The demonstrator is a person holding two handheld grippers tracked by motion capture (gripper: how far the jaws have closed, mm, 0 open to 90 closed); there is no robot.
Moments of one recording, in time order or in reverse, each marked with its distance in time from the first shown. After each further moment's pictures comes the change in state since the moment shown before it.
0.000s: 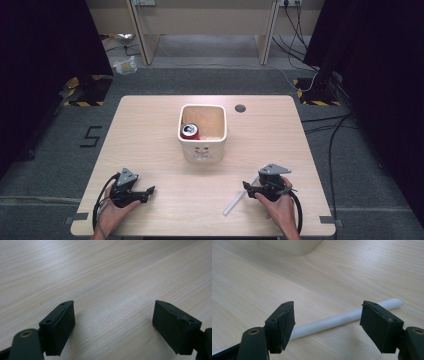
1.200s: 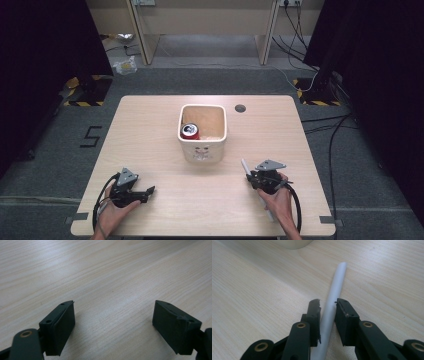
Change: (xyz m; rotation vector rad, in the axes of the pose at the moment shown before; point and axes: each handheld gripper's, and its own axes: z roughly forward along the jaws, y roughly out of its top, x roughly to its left) left arm 0.000 0.000 0.000 0.000 0.000 0.000; right arm -0.016 0.002 0.026 0.018 0.017 -0.083
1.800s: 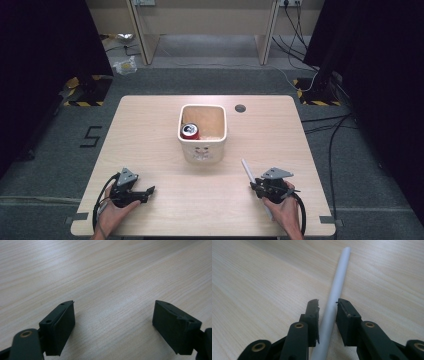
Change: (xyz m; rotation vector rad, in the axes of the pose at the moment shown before) left arm 0.000 0.000 0.000 0.000 0.000 0.000; right arm 0.005 -0.020 -0.022 0.005 0.018 0.017
